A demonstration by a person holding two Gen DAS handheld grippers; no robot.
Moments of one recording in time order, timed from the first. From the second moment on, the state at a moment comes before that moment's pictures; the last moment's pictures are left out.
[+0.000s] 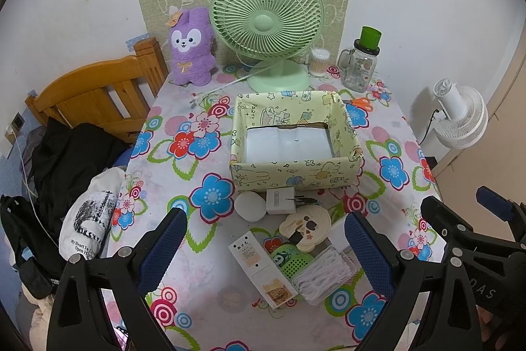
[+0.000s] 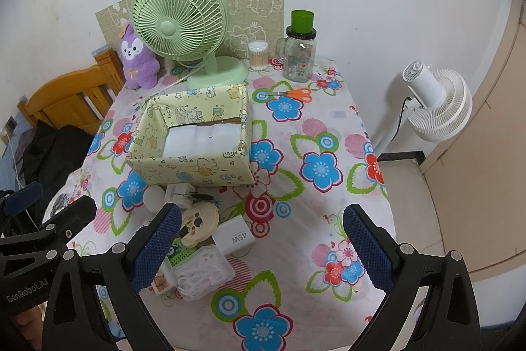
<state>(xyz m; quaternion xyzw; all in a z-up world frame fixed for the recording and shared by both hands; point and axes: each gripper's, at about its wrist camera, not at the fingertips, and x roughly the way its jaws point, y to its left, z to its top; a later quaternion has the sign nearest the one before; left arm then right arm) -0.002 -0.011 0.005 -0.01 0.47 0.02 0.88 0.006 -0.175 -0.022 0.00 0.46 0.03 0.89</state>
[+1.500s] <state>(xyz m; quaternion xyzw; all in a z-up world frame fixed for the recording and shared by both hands) 0.021 0.005 -0.089 -0.06 0.56 0.05 0.82 0.043 -0.158 -0.092 -0.02 0.51 0.08 0.85</state>
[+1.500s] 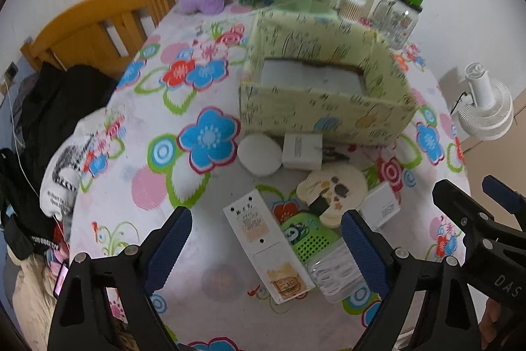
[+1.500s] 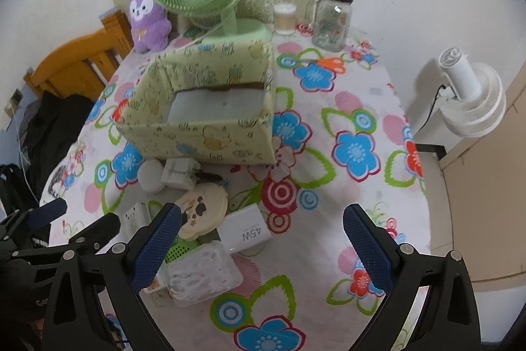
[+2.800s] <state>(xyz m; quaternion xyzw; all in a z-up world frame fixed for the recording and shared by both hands) 0.034 0.020 -0.190 -0.12 0.62 0.05 0.77 0.073 -0.131 -0.214 -0.08 0.62 0.10 0.78</state>
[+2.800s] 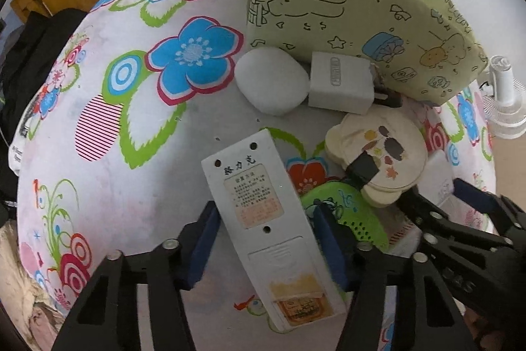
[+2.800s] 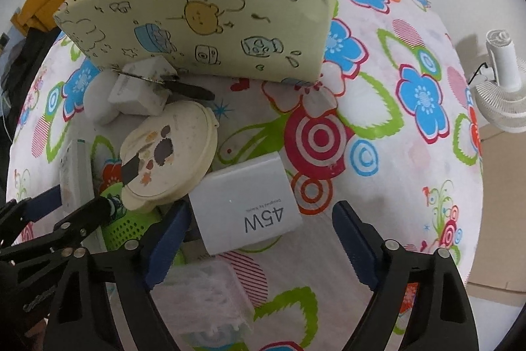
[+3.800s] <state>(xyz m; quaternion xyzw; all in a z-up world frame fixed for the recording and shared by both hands) 0.052 -0.017 -0.126 -0.02 0.60 -0.02 0.80 0.061 -0.148 -0.162 0.00 0.58 0.05 0.81</state>
